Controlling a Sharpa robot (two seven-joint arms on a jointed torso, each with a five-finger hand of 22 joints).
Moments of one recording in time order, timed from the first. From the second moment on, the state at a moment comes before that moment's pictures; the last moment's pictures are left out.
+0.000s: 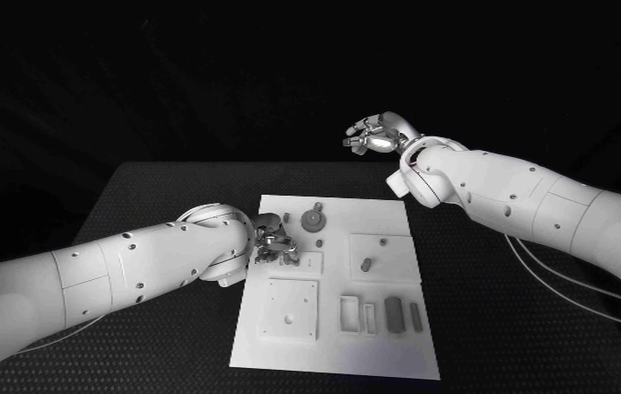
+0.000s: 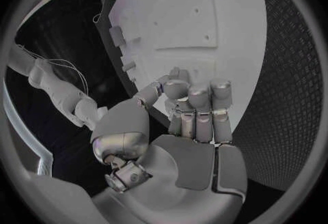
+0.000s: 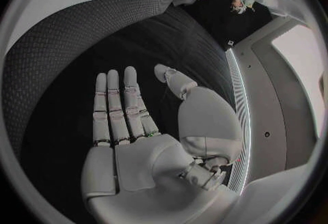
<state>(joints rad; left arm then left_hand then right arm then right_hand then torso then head) 1.28 -0.54 -0.23 1.30 -1.00 -0.01 -0.39 0.74 0.05 0.76 -0.29 0.28 1.07 0.07 0.35 0.78 1.43 -0.10 0.95 0.78 1.25 -0.16 1.25 0.83 0.05 1.02 -0.17 1.08 1.31 1.29 -0.58 -0.02 1.04 -0.72 -0.38 0.13 0.96 -0.16 0.61 -0.20 0.37 0.77 0.18 0.29 0.49 0.96 0.08 0.72 0.23 0.86 0.12 0.59 0.52 0.24 0.68 0.21 0.46 0.95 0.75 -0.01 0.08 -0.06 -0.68</state>
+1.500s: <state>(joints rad) 1.28 -0.52 -0.23 1.28 -1.00 0.01 -0.38 0.74 0.05 0.76 -0.28 0.28 1.07 0.07 0.35 0.78 1.43 -0.09 0.95 0.77 1.25 -0.16 1.25 0.82 0.05 1.02 -0.17 1.08 1.31 1.29 -0.58 -0.02 1.03 -0.72 -0.38 0.13 0.96 -0.16 0.60 -0.20 0.37 0.77 0.18 0.29 0.48 0.96 0.08 0.71 0.21 0.86 0.12 0.58 0.52 0.24 0.68 0.22 0.45 0.95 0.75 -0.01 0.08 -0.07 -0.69</state>
